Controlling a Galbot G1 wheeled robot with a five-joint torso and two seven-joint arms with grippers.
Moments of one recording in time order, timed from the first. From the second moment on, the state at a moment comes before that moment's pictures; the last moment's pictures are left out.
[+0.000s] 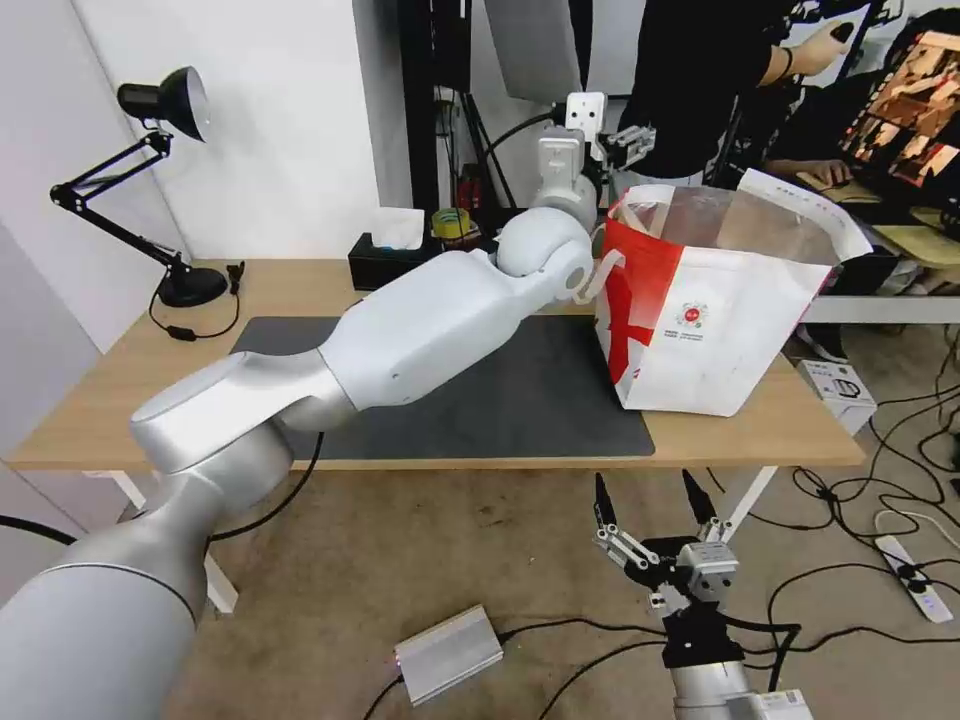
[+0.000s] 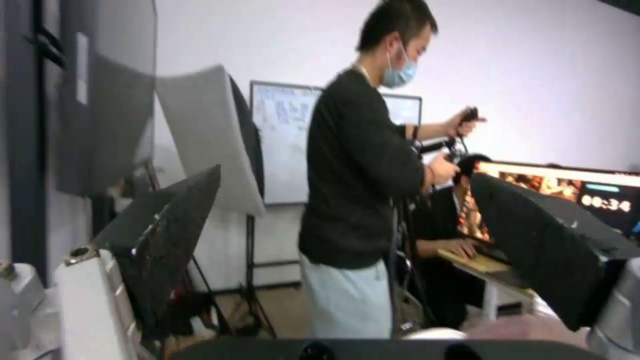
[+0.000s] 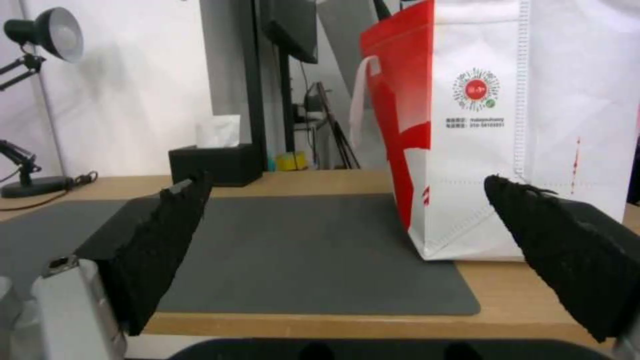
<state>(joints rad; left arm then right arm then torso) -0.21 -1.40 0.64 -1.26 -0.99 -0.08 -0.59 -1.75 0.98 0.16 2.29 0.13 0.33 0.54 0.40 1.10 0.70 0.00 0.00</state>
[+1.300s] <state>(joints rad) 0.33 -1.01 0.34 -1.77 -0.67 -0.19 -0.65 -1.75 0.98 0.16 2.29 0.13 0.33 0.54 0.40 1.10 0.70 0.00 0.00</state>
